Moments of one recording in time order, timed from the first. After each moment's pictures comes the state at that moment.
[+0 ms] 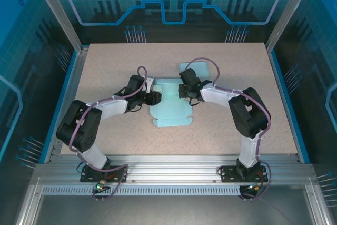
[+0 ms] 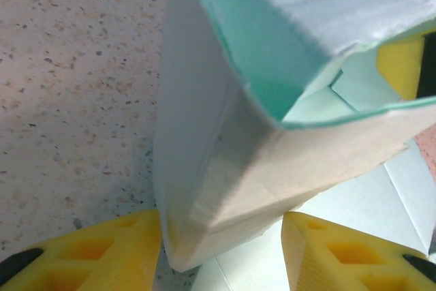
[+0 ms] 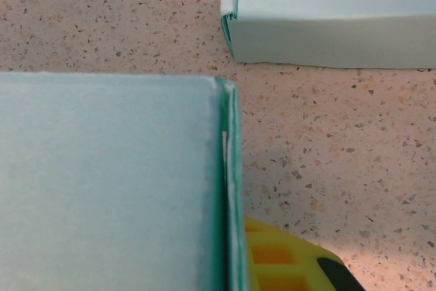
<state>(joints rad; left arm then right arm) -0.36 1.66 0.84 0.05 0.23 -0.25 0.57 1.91 1.23 -0.27 0.15 0.45</state>
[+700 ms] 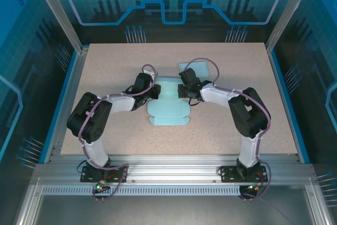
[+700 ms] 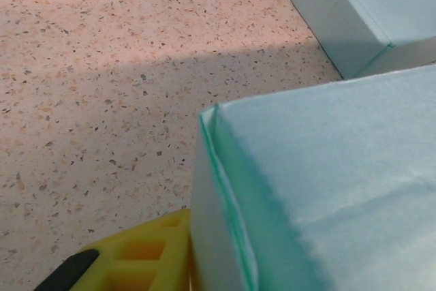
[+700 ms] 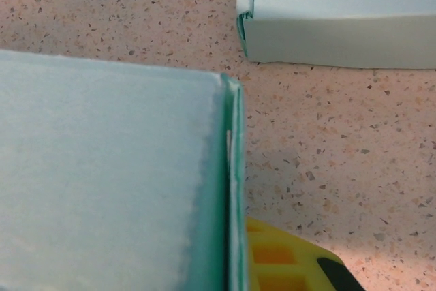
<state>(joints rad) -0.41 1.80 0.92 0.22 -0.03 -0.24 0.57 1.91 1.23 -0.26 0.13 0.45</state>
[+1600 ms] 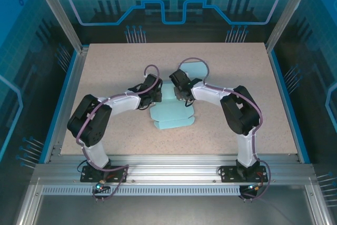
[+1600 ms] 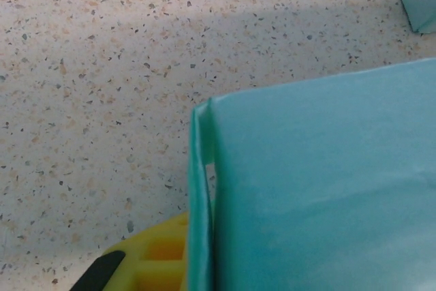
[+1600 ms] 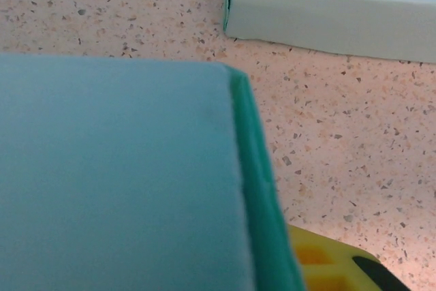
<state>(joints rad) -0.51 1.77 1.04 -0.18 -0.23 -0.46 0.64 2.01 1.38 -0.46 0.34 0.41</state>
